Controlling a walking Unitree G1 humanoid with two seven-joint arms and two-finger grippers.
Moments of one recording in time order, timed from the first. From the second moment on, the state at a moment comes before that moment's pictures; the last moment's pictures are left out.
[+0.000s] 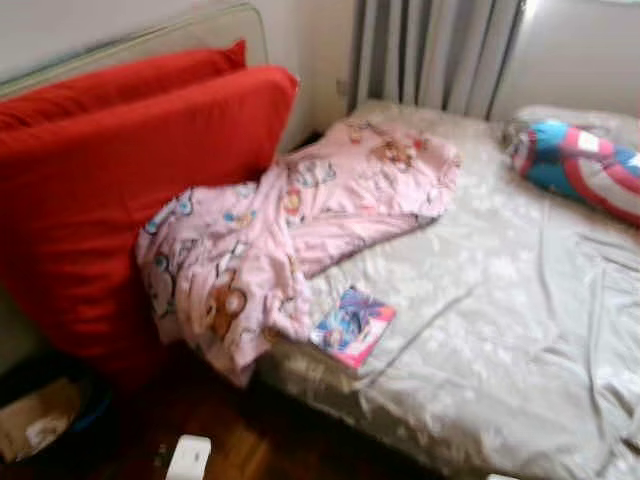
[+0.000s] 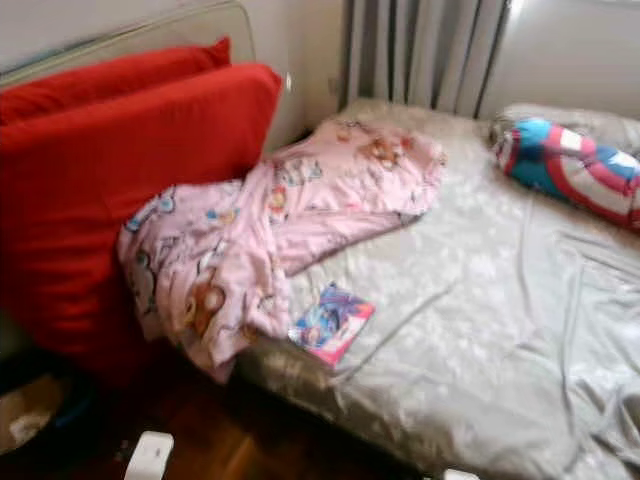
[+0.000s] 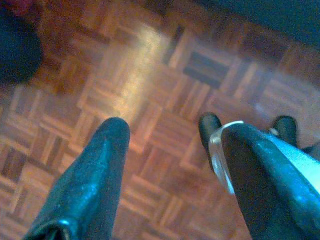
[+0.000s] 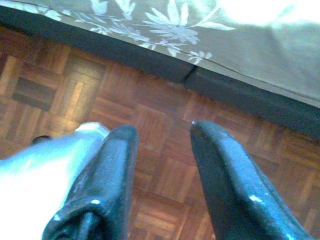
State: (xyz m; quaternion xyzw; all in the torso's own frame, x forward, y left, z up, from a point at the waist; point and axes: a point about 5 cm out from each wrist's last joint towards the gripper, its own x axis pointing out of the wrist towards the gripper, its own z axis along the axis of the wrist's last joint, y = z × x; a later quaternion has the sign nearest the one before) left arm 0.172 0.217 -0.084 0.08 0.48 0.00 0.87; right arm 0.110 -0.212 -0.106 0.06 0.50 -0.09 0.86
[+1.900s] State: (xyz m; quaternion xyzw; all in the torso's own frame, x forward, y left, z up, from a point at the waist) left arm 0.181 0.213 -0.081 0.07 0.46 0.01 0.88; right arm 0.114 -0.216 -0.103 0.07 0.48 -0.09 0.87
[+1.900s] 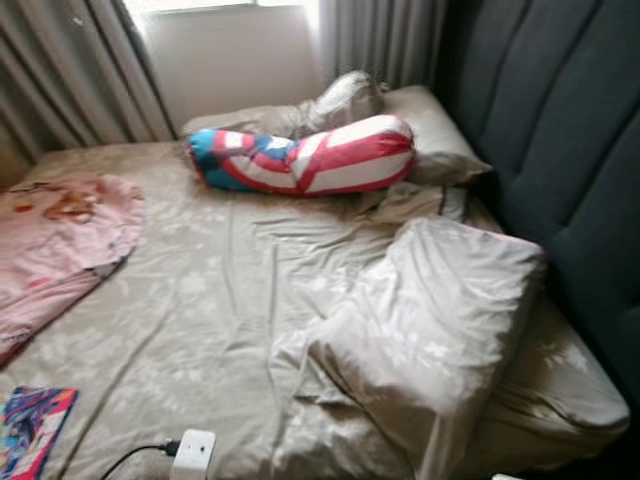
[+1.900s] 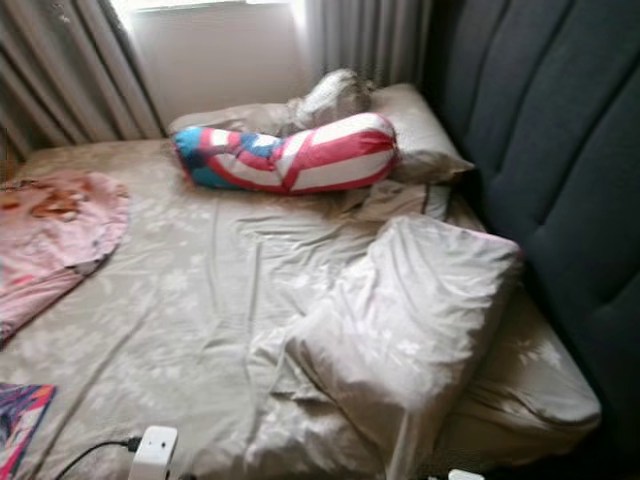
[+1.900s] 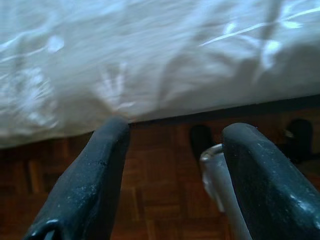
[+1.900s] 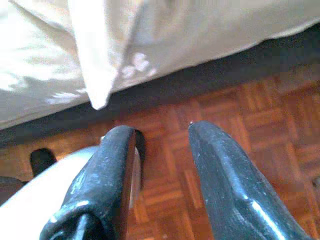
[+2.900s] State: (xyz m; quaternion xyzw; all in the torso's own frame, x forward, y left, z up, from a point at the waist) left arm 0.199 0.200 -0.070 0.00 0.37 0.04 0.93; right arm 0.241 -0.201 -0.034 0.01 0.24 -0.02 0.97
